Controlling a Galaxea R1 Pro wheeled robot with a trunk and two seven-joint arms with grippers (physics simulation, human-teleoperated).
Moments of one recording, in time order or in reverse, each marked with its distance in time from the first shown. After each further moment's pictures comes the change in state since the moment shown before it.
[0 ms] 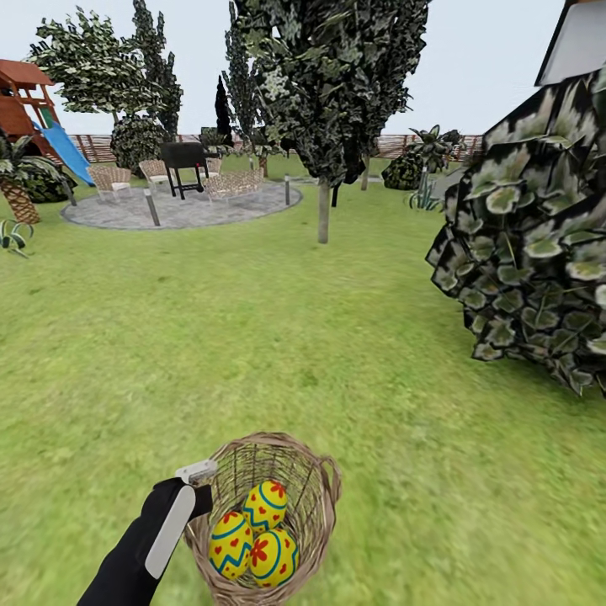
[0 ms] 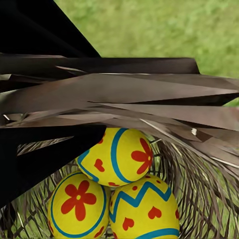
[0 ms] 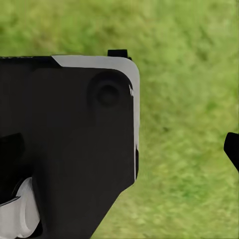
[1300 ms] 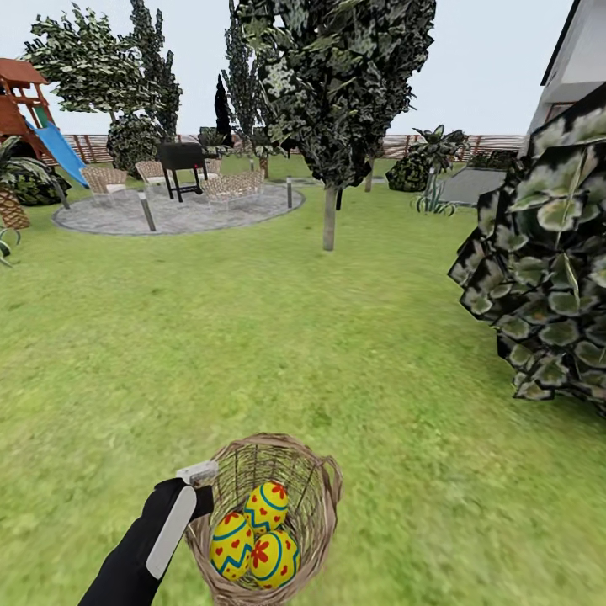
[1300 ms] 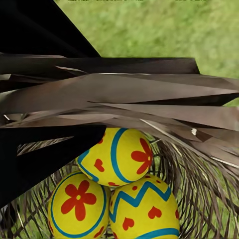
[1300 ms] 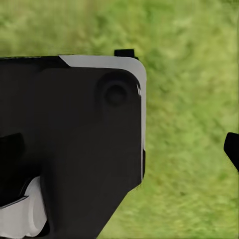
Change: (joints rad) left arm 0.000 -0.004 -0.001 0.003 -0.002 0.002 0.000; right arm 0.000 0.014 0.000 0.000 -0.003 0.000 0.002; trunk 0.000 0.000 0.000
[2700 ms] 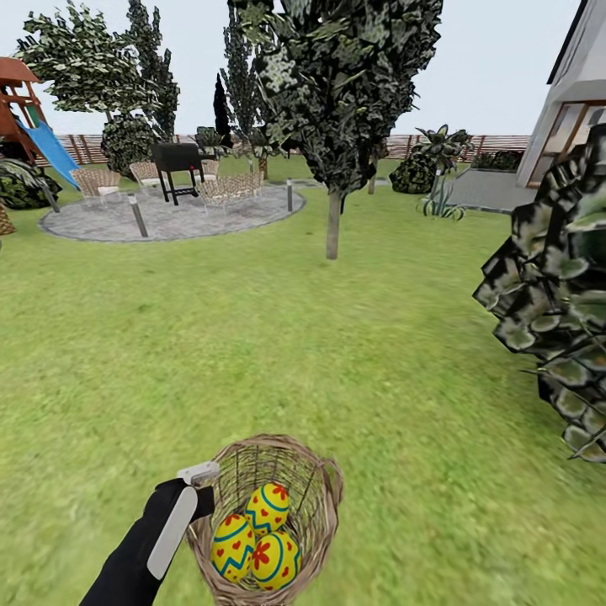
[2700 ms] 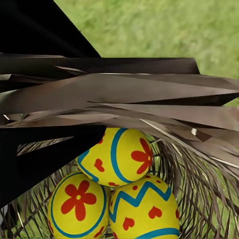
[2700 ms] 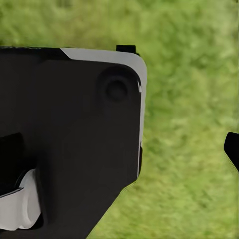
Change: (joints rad) left arm 0.000 -0.003 -0.001 0.005 0.001 0.000 0.000; right arm 0.000 0.002 0.001 0.008 0.047 0.001 -0.001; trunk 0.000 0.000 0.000
